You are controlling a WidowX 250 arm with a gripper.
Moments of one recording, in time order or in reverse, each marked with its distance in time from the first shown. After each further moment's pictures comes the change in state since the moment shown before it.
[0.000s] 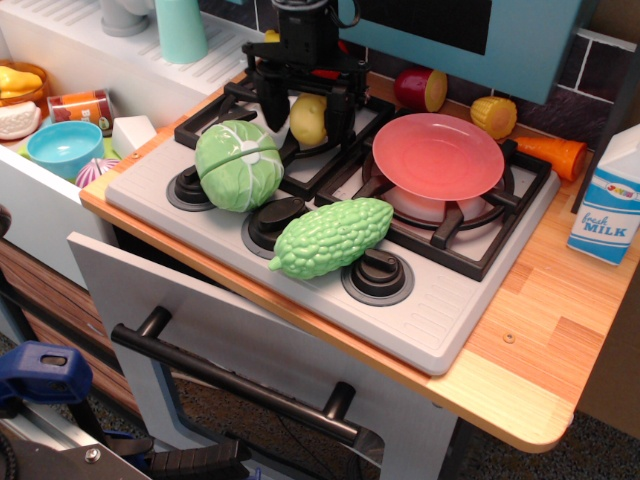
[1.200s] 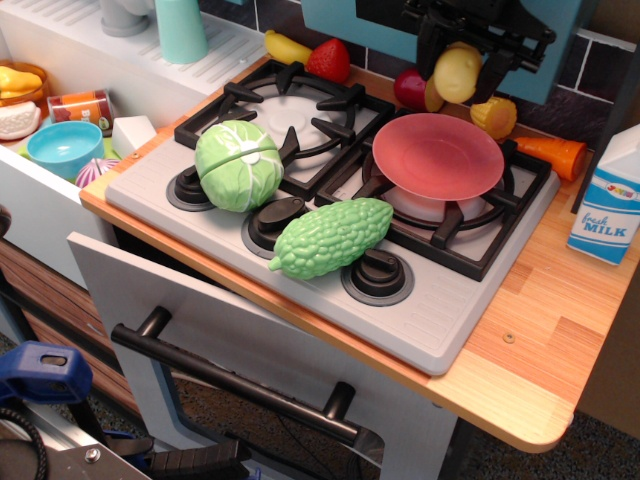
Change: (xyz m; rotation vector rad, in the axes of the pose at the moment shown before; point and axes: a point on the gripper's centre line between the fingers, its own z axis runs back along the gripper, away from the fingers) arm 0.024 -0.110 0.049 0.167 -0.124 -0.107
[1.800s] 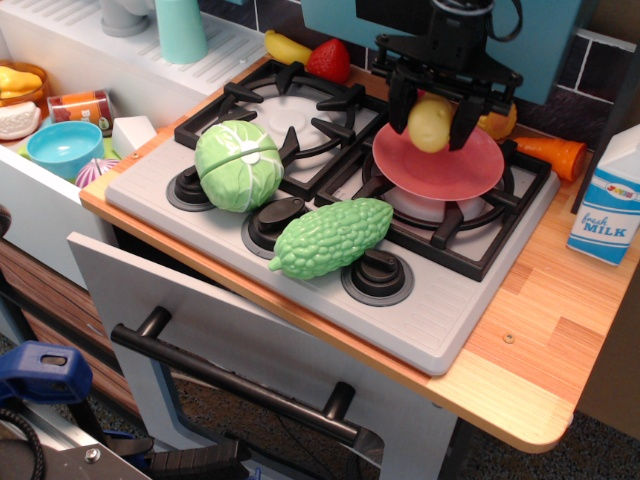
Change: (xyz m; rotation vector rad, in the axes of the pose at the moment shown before) arm -0.028 0.005 -0.022 -0.062 0.065 0.081
